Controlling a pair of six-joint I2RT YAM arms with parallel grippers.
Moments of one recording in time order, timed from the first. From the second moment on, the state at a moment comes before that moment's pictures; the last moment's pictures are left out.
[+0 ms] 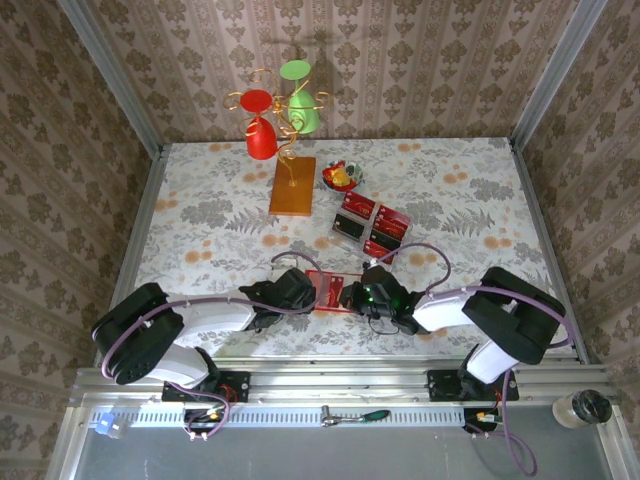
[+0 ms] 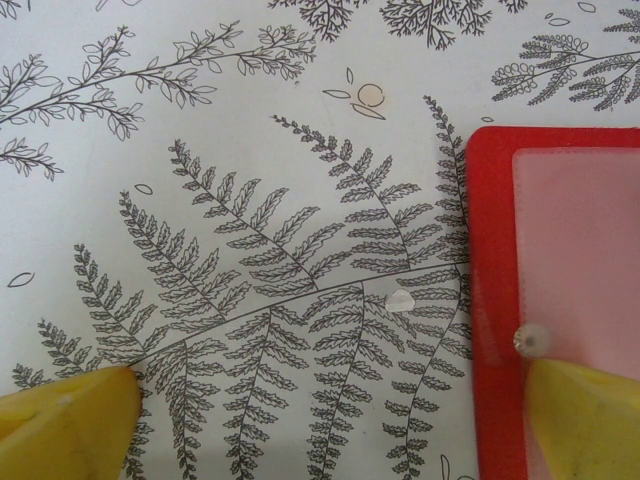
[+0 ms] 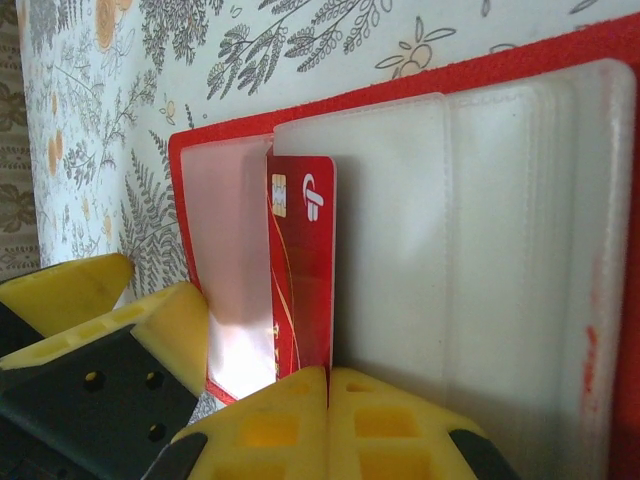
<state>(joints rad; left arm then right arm) -0.97 1.41 0.51 -0.14 -0.40 -0.68 0.83 1.58 0.44 0.46 -0.09 1.15</state>
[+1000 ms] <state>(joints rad) -0.97 1.41 0.51 -0.13 -0.40 -0.68 0.77 1.62 0.73 -0.03 -0.19 0.86</state>
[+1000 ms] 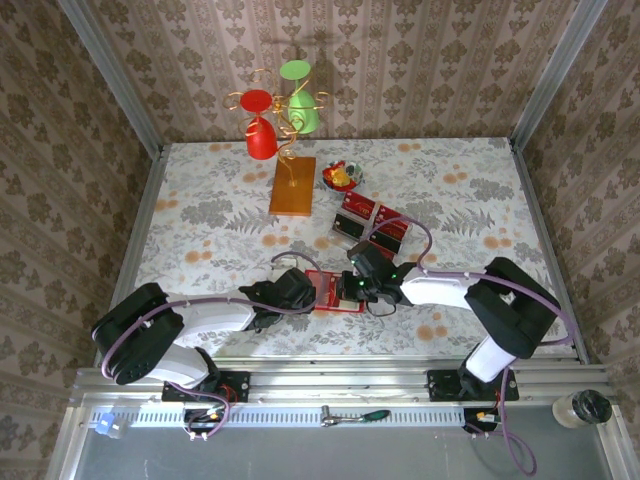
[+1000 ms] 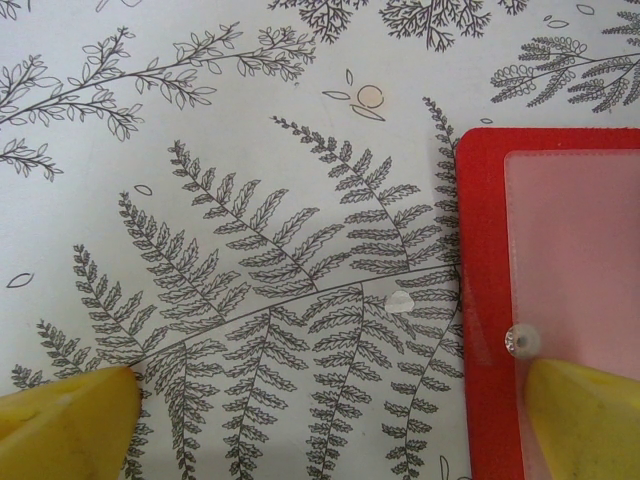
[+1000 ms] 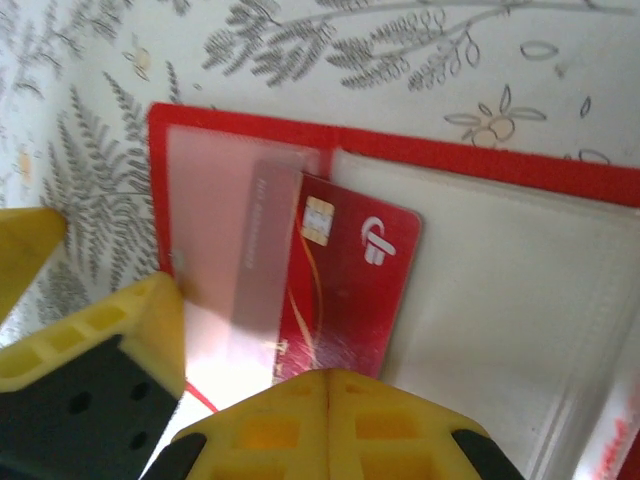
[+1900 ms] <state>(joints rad) -0.89 1.29 0.48 -0.17 -0.39 -0.68 0.79 1.69 0.85 -0.10 -0.19 0.83</state>
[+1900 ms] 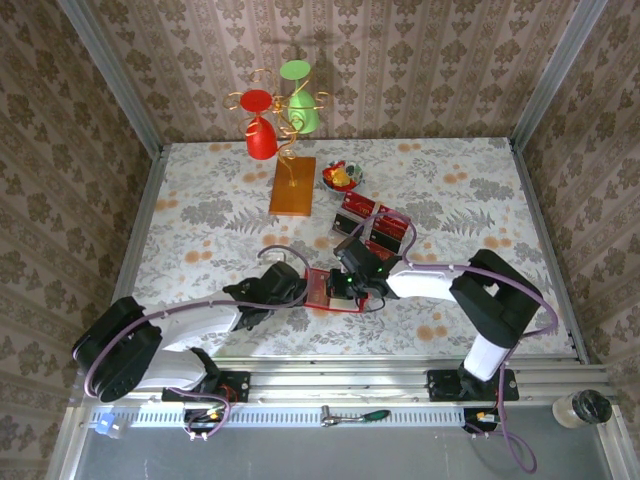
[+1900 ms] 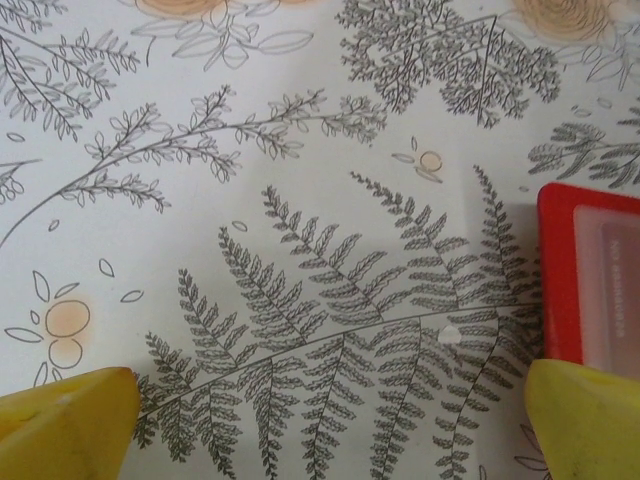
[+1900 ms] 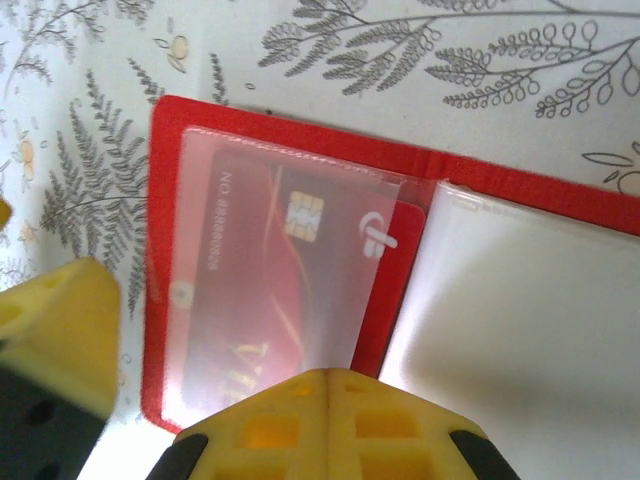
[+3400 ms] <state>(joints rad) -0.89 1.33 0.45 -0.15 -0.38 -0.68 0.77 1.81 0.95 -0.14 -0.21 0.78</state>
